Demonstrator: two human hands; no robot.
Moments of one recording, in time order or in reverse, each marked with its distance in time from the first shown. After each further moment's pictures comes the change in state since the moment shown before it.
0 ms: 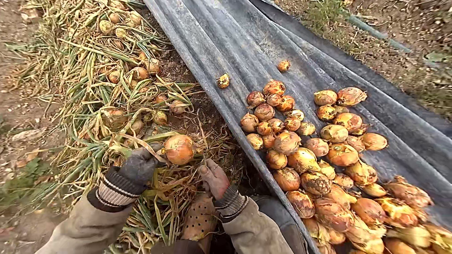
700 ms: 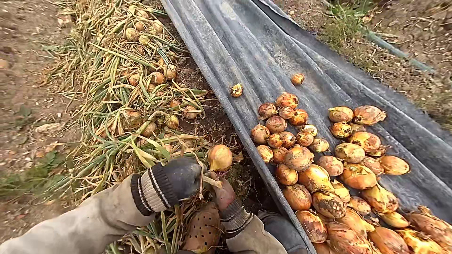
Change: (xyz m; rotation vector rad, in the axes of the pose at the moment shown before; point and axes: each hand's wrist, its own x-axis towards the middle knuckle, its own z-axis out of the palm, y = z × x) left_hand 0.024 0.050 0.027 0.717 -0.694 0.087; right_hand 0.007 0.003 0.008 -0.162 0.089 0.247
